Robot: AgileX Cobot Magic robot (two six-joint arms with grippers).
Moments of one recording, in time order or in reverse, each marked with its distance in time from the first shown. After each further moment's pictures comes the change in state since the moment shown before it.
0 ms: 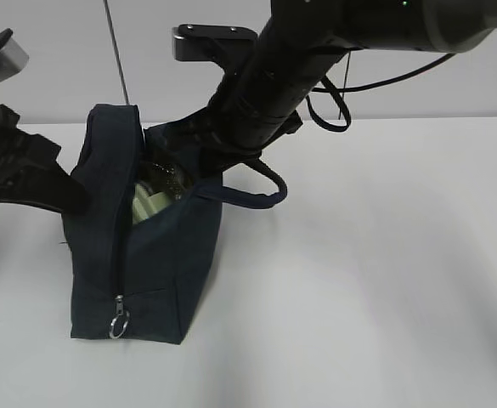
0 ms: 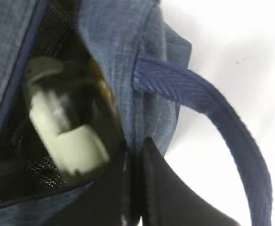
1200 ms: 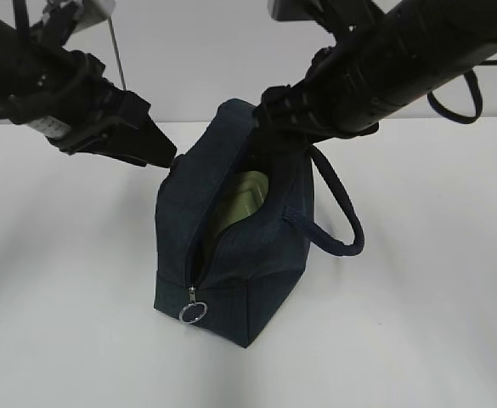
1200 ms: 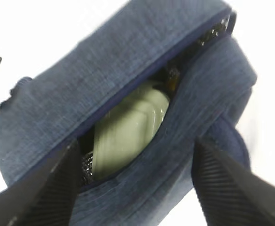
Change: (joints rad) left arm -0.219 0.025 -0.144 0.021 -0.118 -0.046; right arm -0.056 -0.377 0.369 -0.032 -0.177 -0.082
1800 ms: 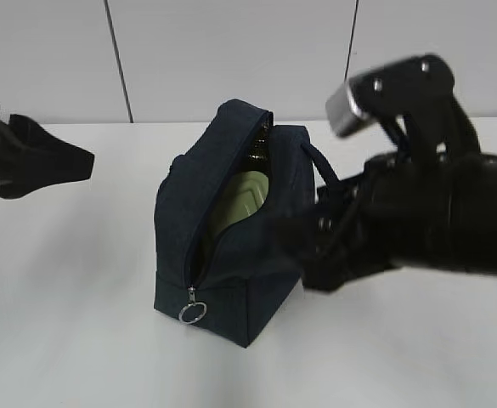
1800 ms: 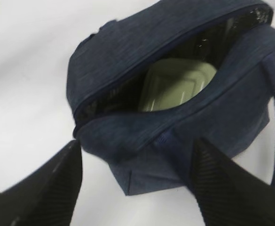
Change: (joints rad) left arm 0.000 -0.415 0.430 -0.001 -0.367 0.058; right arm 0.224 -0.325 0.615 0.356 -0.534 -0.400
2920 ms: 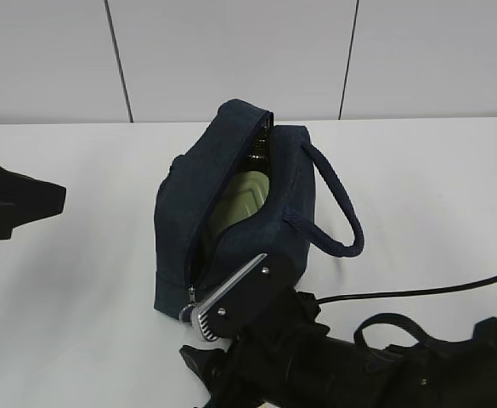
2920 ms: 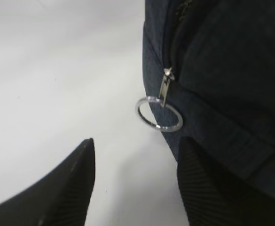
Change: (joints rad) left arm 0.000 -0.114 0.120 -0.001 -0.027 0.005; right arm 0.220 0.614 0.038 -0.378 -0.681 0.434
